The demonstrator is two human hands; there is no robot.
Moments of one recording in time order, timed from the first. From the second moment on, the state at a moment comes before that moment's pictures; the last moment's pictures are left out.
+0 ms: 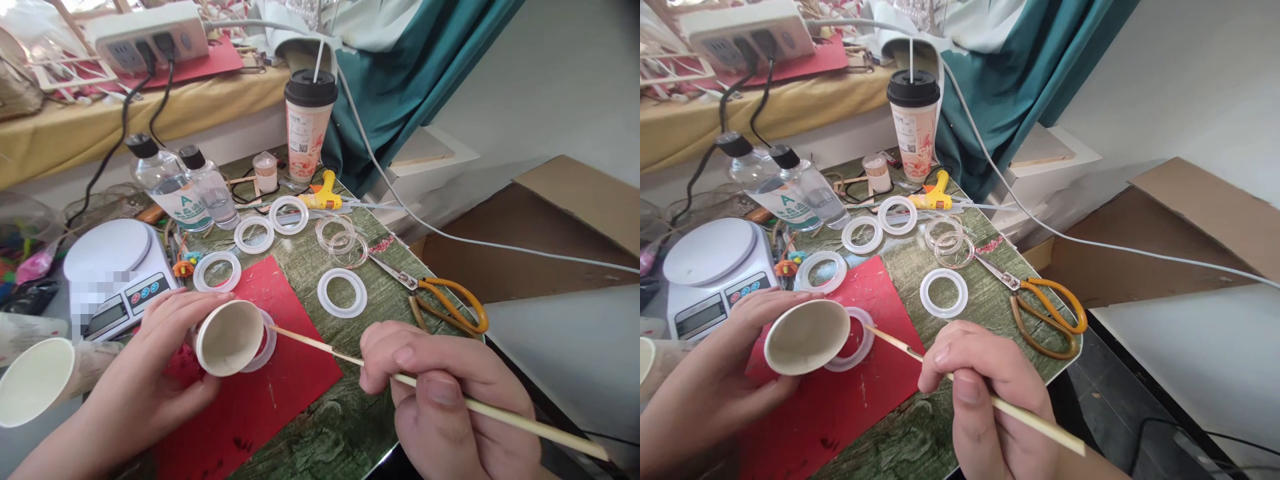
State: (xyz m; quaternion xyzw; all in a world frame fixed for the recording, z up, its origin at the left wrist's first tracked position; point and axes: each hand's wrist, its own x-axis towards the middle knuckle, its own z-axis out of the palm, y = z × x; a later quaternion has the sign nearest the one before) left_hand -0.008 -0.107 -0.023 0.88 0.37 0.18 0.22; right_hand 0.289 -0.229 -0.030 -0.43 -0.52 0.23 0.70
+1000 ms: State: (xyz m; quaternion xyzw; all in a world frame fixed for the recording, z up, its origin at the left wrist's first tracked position) left_hand -0.029 -0.094 -0.043 0.78 0.48 0.29 0.28; right_hand 0.284 -0.223 -0.033 -0.43 -0.53 0.24 0.69
